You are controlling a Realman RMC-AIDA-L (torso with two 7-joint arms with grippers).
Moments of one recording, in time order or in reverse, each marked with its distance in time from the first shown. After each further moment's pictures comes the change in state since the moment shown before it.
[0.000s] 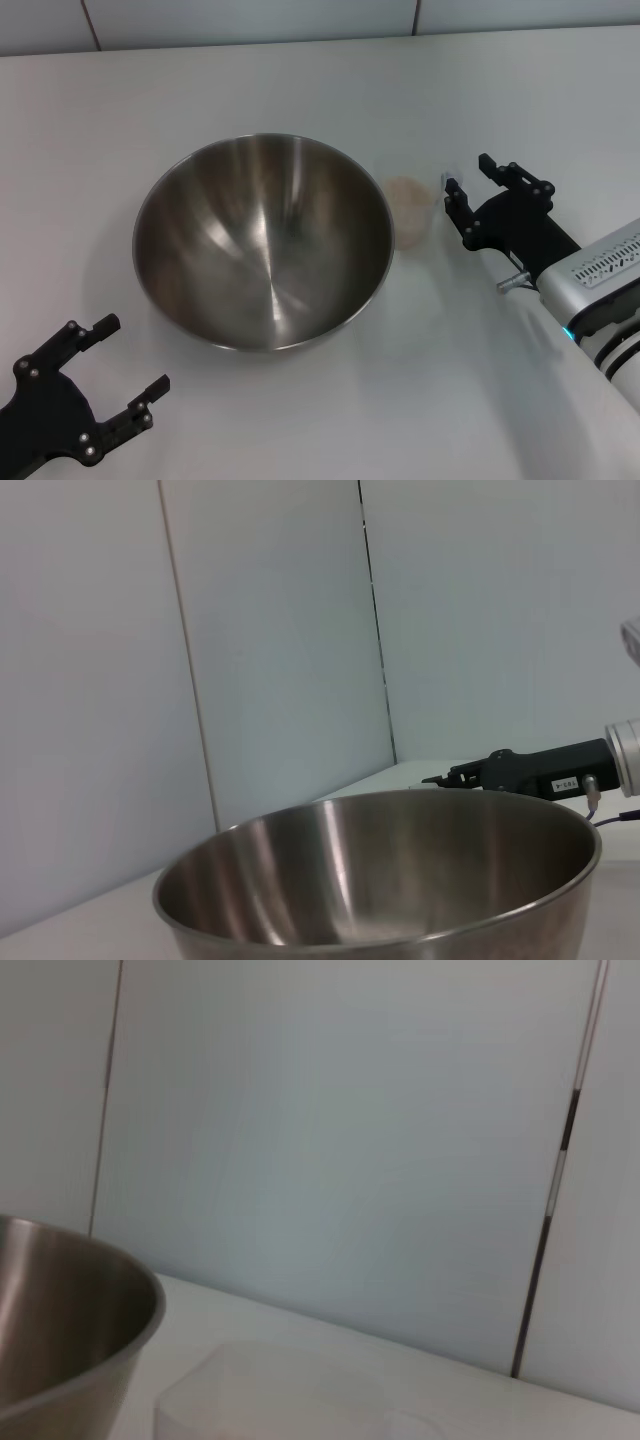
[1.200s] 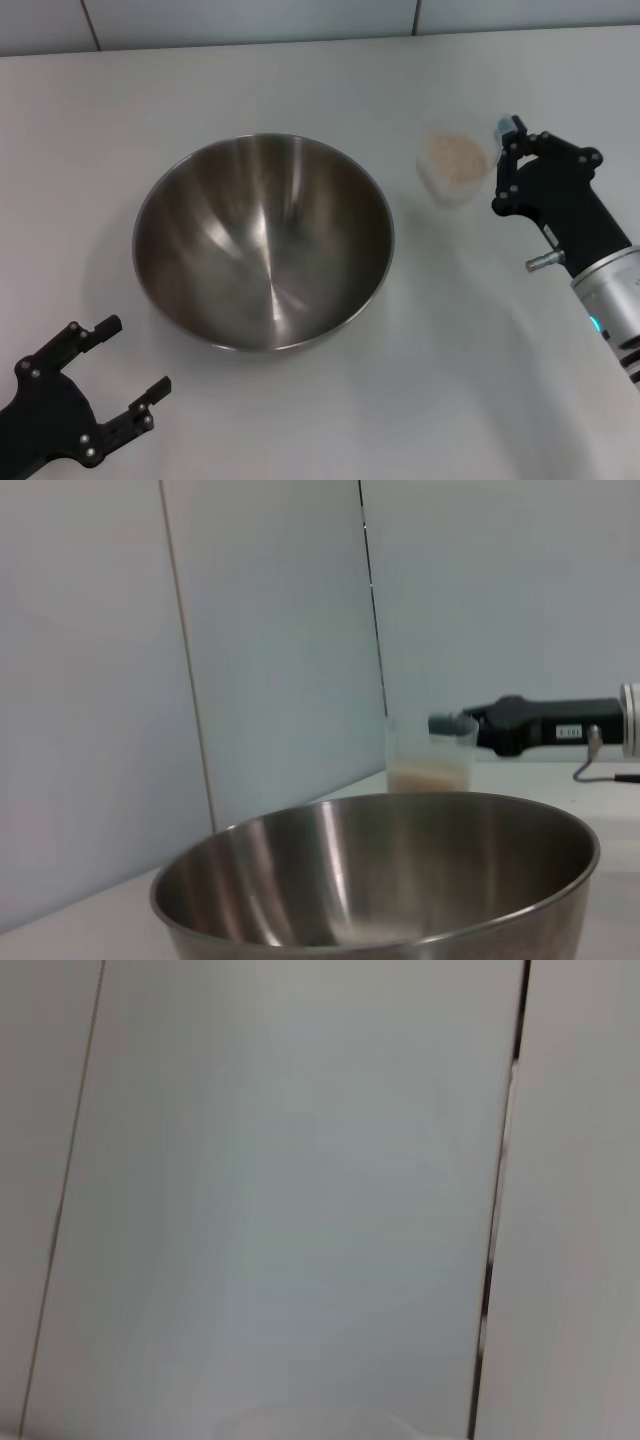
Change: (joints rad) left arm -0.003 0.003 0.000 0.000 0.006 0.003 -0.015; right arm -0.045 0.000 -0.003 0.015 0.029 -0.255 -0.005
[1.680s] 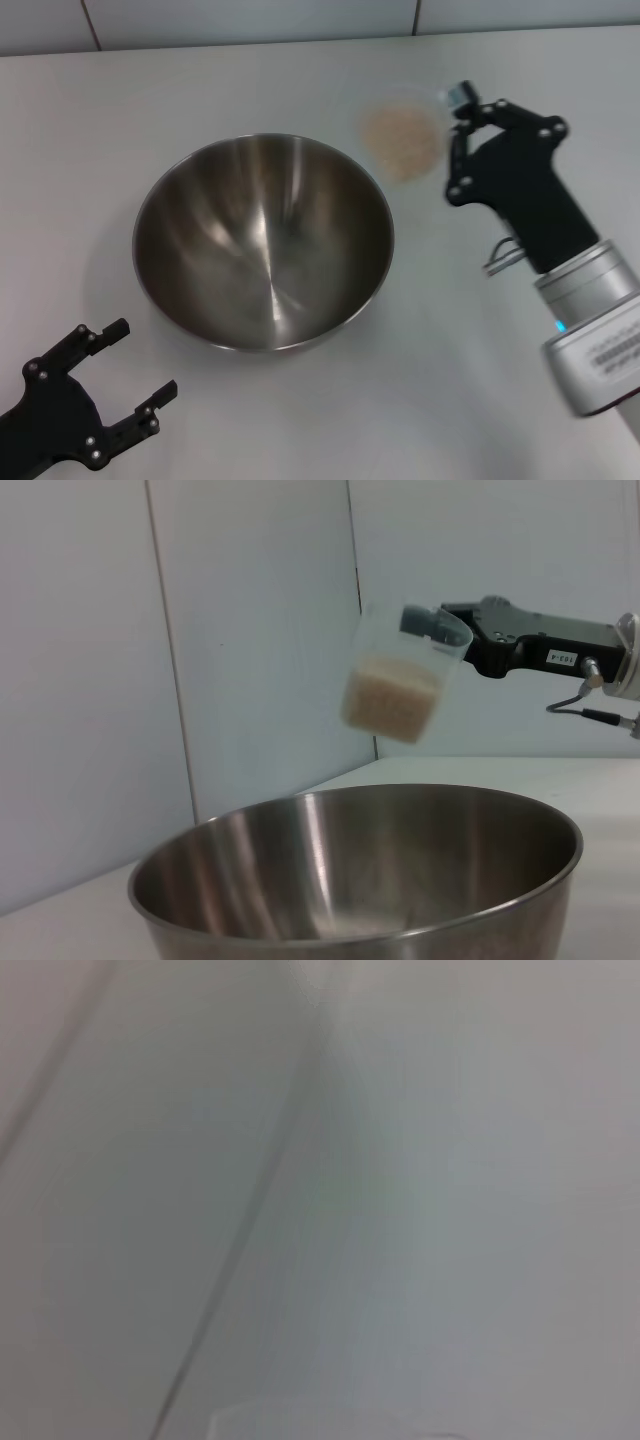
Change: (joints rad) left arm -0.008 -0.001 0.000 0.000 0.022 -0.005 -0.014; right arm 0.032 0.000 -0.138 0.076 -0.008 -0.203 -0.250
